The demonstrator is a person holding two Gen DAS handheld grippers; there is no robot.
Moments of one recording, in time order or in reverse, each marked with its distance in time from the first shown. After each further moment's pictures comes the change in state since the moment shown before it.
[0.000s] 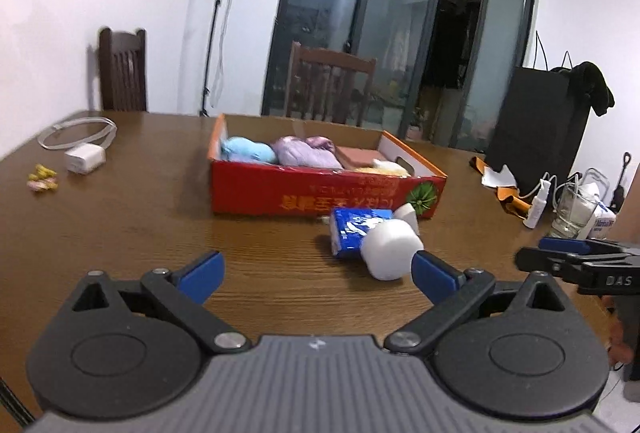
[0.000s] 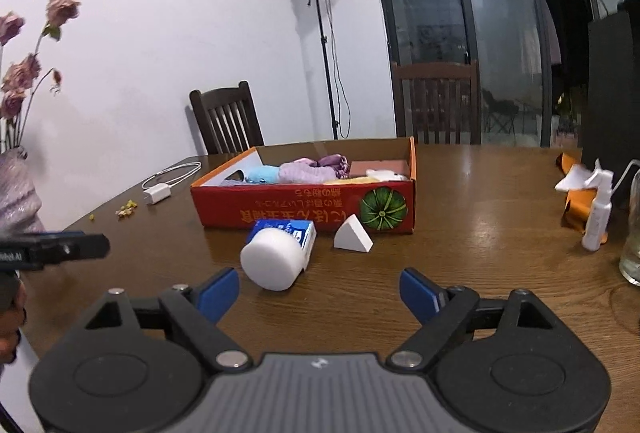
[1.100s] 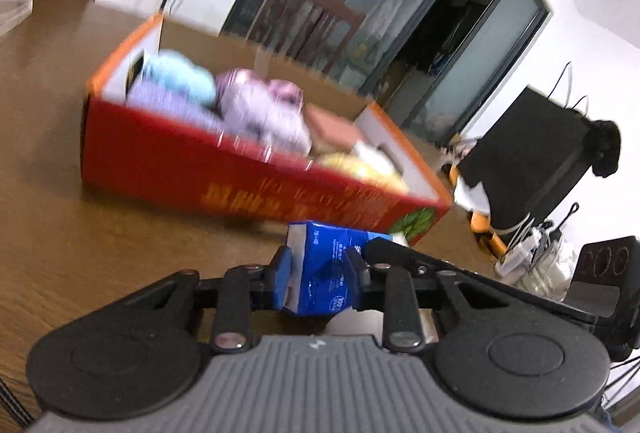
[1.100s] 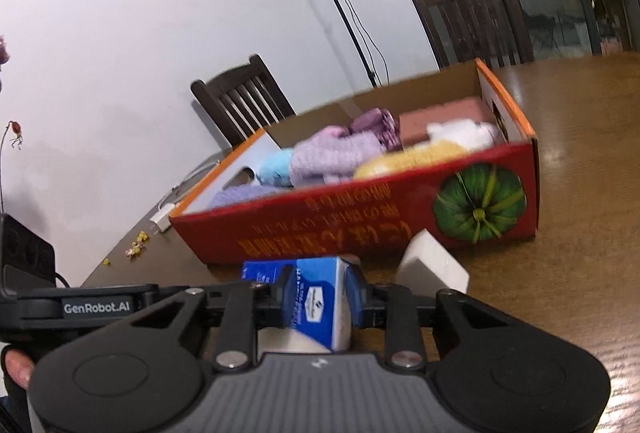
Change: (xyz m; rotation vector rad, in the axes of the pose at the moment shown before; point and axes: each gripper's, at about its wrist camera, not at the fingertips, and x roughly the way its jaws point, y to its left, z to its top) left arm 0.150 0.023 0.035 -0.260 0.145 -0.224; right arm 0.168 -0.014 0.039 0.184 0.088 0.206
